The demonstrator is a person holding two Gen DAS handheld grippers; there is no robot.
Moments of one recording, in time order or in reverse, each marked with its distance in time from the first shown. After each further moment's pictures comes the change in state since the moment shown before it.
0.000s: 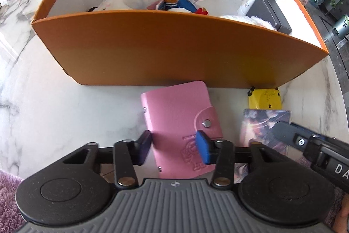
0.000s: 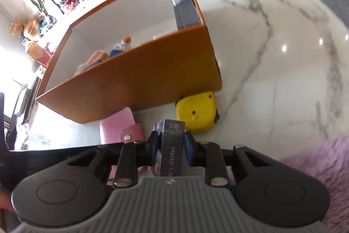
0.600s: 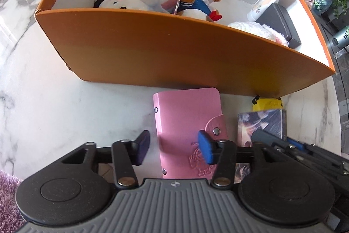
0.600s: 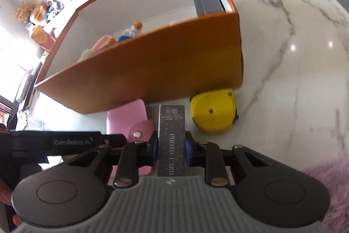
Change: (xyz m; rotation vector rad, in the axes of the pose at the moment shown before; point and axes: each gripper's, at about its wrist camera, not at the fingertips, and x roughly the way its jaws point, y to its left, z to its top) left arm 0.007 0.014 0.011 -0.076 0.045 -0.038; right arm 0.025 0.009 0.011 -0.043 0.060 0.053
